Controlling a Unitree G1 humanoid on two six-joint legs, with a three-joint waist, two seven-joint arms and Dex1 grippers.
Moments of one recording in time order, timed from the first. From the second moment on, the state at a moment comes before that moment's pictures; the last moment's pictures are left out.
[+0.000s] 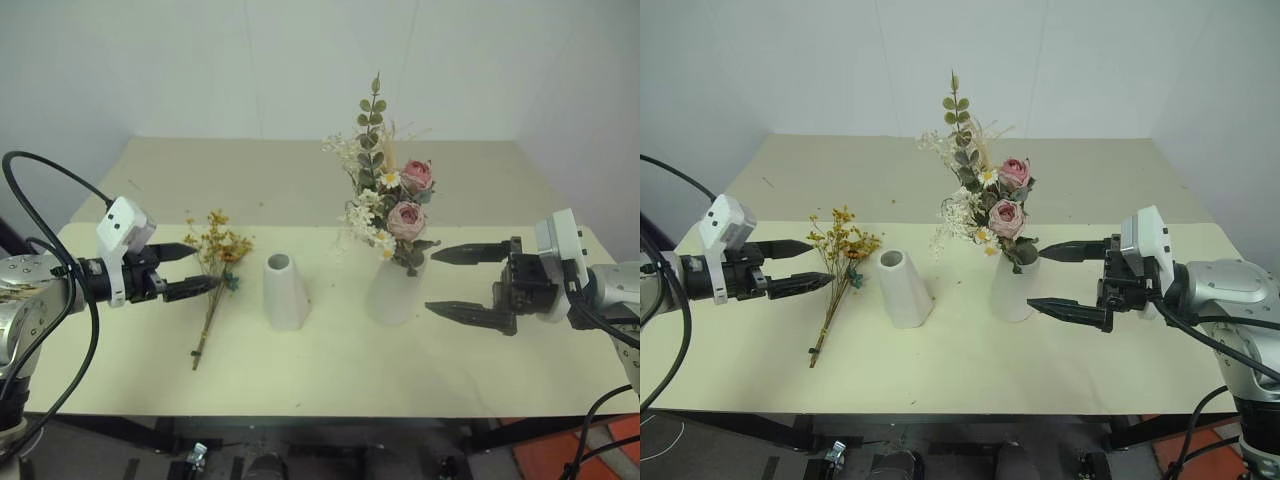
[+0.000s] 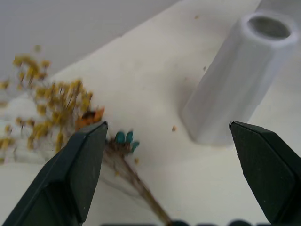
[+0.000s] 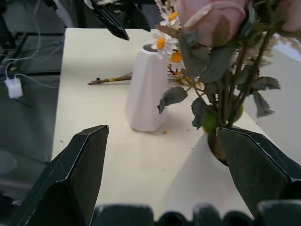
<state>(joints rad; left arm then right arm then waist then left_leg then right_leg) -0.36 1.06 0.26 -0.22 -0.59 0.93 -0.94 -0.34 -0.92 -0.22 -0.30 0.73 0.44 1.21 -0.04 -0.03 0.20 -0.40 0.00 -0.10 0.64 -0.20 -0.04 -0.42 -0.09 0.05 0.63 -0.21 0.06</state>
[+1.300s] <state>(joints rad) -0.39 0.96 0.11 -0.24 -0.57 1.17 -0.73 -0.46 -0.67 -0.12 -0.32 0.70 0.53 0.87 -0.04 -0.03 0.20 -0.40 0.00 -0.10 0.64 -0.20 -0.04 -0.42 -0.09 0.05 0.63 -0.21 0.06</state>
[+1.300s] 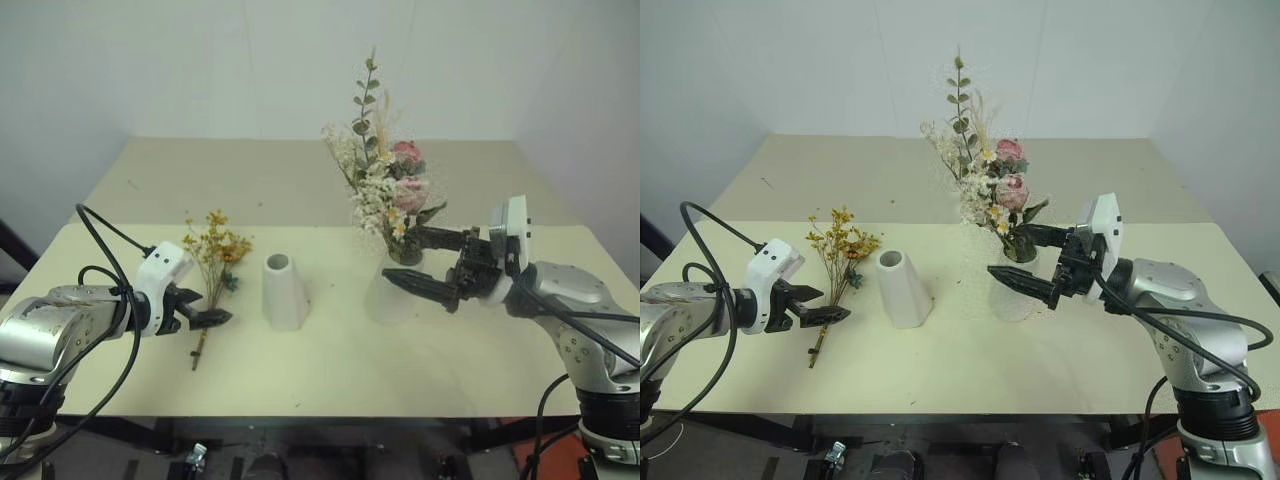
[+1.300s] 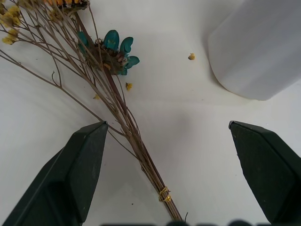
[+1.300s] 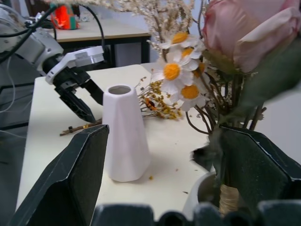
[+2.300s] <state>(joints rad) -0.38 0.97 0.10 -0.22 -0.56 1.13 -0.76 -0.38 -0.92 -0.23 -0.32 0.76 0.56 1.15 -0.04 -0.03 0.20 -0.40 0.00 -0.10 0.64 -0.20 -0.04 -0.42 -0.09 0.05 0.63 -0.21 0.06</state>
